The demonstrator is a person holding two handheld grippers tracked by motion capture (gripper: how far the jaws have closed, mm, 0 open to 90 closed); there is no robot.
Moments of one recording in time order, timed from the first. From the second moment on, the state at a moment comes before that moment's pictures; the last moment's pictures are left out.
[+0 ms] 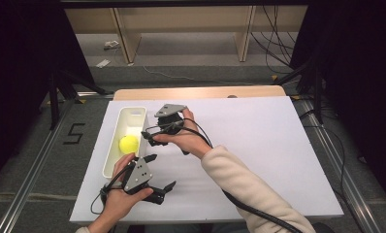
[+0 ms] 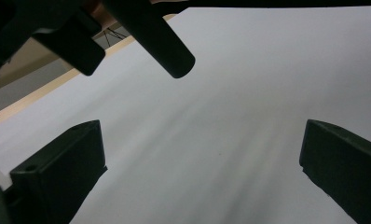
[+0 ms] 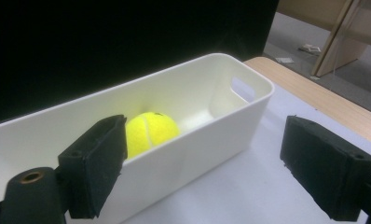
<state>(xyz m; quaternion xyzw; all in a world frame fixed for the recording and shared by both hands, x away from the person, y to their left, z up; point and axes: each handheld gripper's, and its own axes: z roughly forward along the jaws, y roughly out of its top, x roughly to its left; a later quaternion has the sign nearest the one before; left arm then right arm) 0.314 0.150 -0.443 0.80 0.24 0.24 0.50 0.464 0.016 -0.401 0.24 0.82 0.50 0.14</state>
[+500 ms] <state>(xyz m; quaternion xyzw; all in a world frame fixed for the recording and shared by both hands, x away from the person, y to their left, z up) 0.314 0.151 -0.443 0.80 0.24 0.24 0.50 0.459 -0.012 -0.400 0.24 0.82 0.50 0.14</state>
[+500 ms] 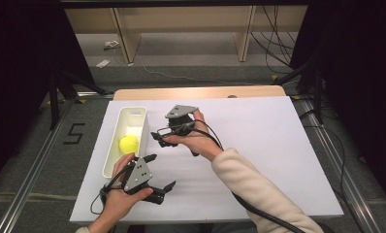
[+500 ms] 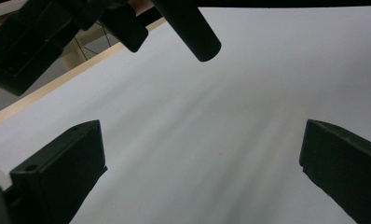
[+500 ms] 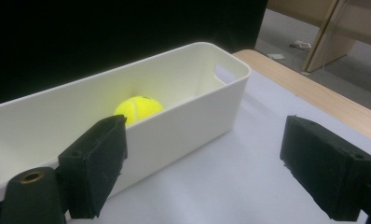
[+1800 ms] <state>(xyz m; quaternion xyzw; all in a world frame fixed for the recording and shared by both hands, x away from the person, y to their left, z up) 0.315 0.152 -0.444 0.80 0.24 0.24 0.50 0.438 -0.117 -0.409 0.30 0.80 0.49 0.17</state>
